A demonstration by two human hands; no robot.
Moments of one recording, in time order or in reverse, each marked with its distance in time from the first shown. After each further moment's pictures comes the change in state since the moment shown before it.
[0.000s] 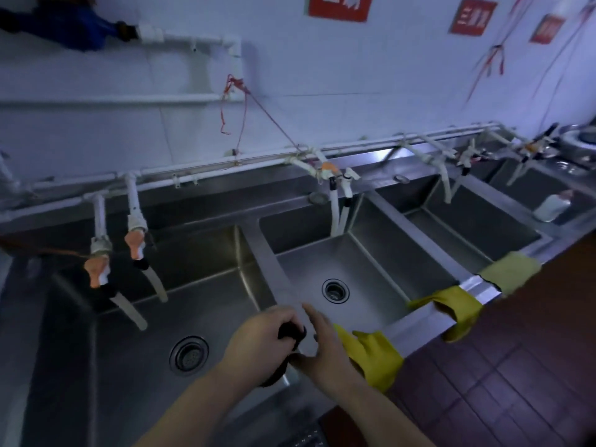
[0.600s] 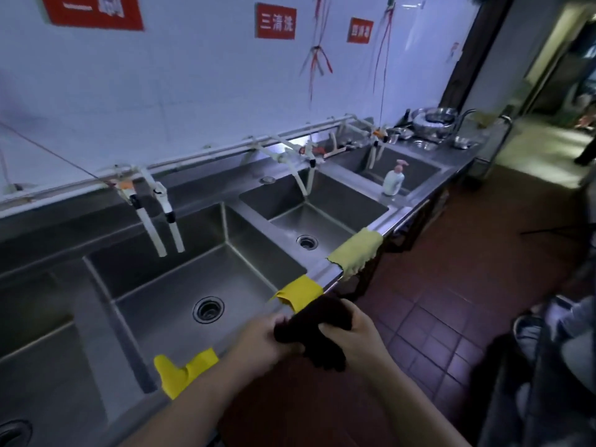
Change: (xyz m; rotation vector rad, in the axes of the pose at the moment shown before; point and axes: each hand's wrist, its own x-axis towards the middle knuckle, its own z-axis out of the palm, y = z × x) left_hand 0.085 0.250 0.279 -0.201 -0.356 0.114; right_hand -0.127 0.181 -0.353 0.454 0.440 0.209
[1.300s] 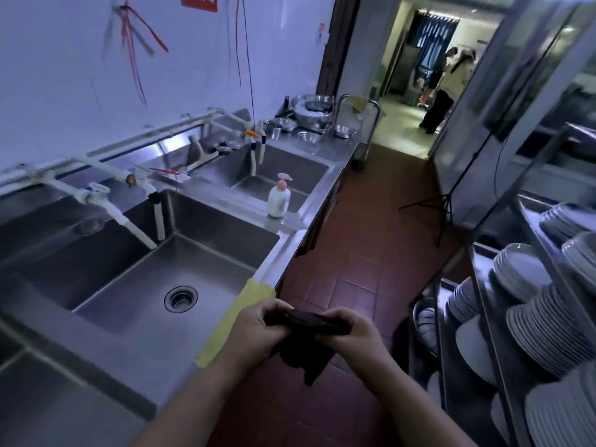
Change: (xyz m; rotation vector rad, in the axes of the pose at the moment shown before) left_hand 0.385 0.110 0.130 -0.571 -0.262 0.066; right_hand 0.248 -0.010 -0.257 -0.094 0.333 0.054
